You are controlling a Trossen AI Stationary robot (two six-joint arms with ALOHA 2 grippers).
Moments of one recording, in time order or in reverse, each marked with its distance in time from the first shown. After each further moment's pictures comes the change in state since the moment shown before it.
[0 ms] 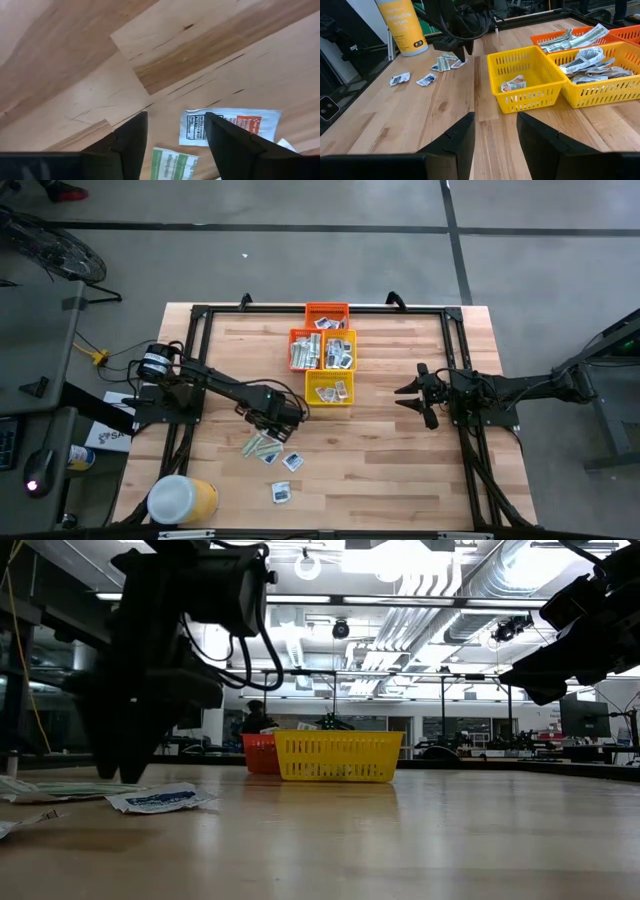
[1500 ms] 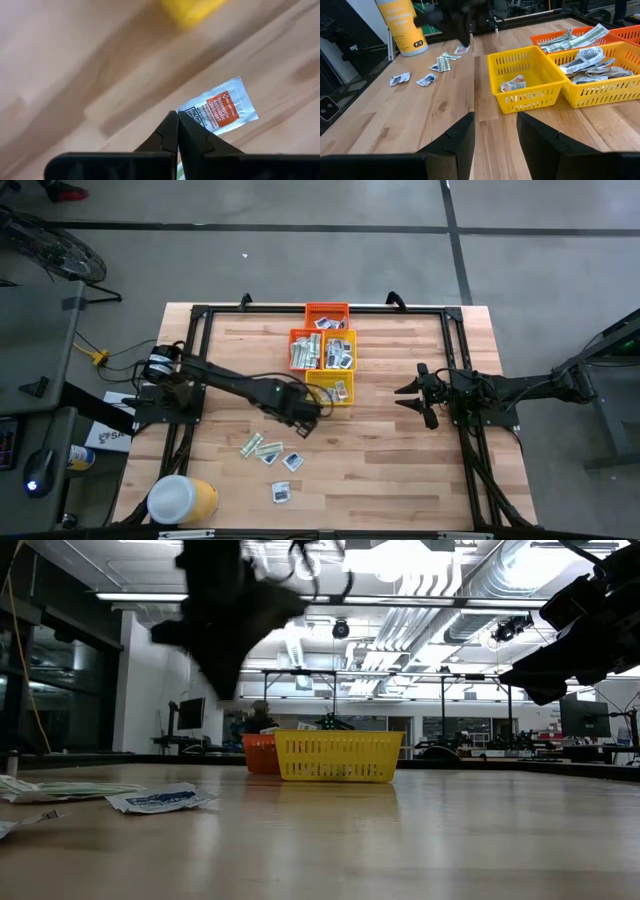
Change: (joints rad) left arm 0.000 0.039 0.328 -0.131 -0.194 0.112; right arm 0.000 0.000 0.000 0.000 0.000 0.000
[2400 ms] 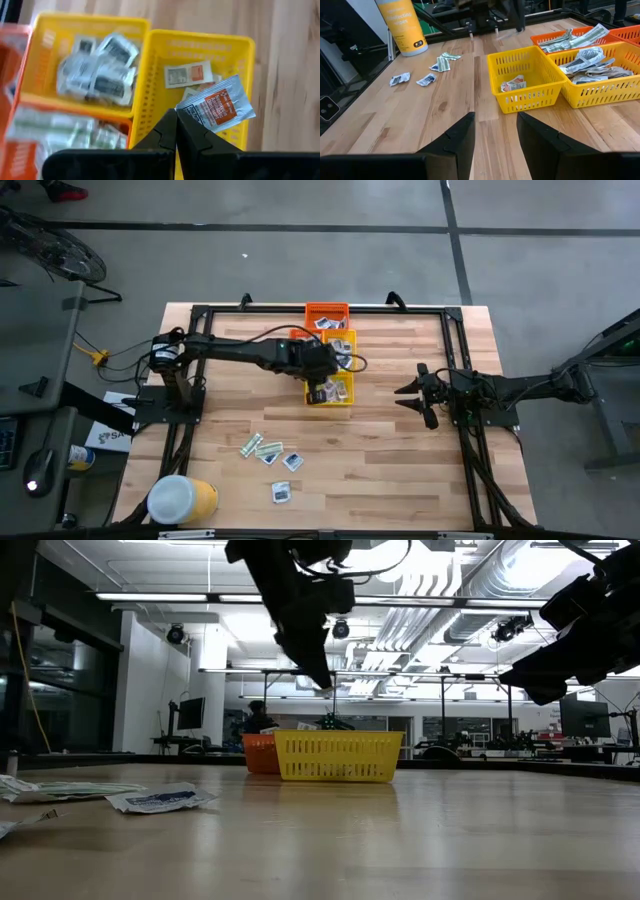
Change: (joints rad) left arm 0.282 0.002 0.087 0.359 -0.007 1.123; right arm 0.000 0.000 0.000 0.000 0.000 0.000
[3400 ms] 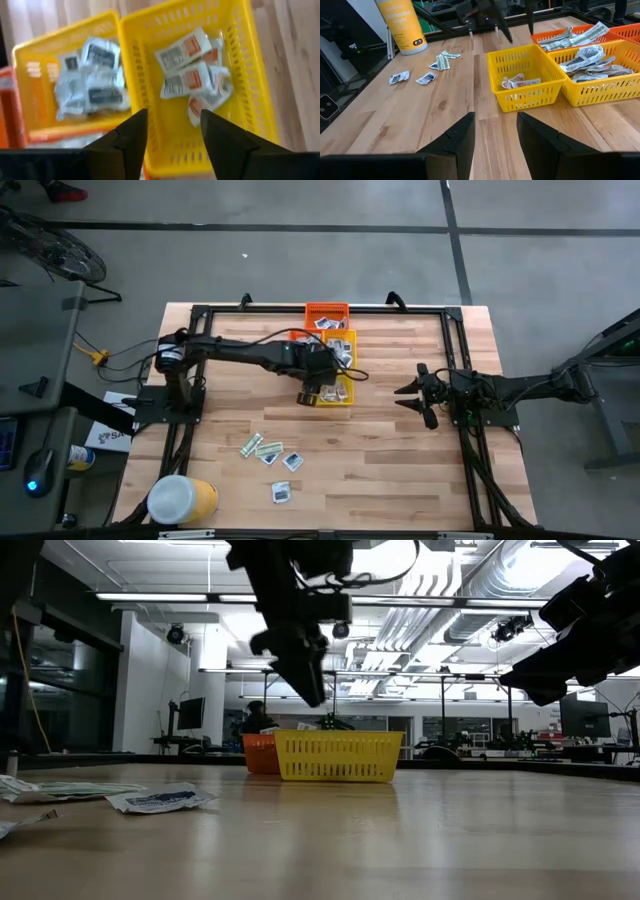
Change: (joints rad) left arm 0.000 0.050 0.001 -0.024 -0.010 0.377; right arm 0.000 0.008 0.000 0.000 0.000 0.000
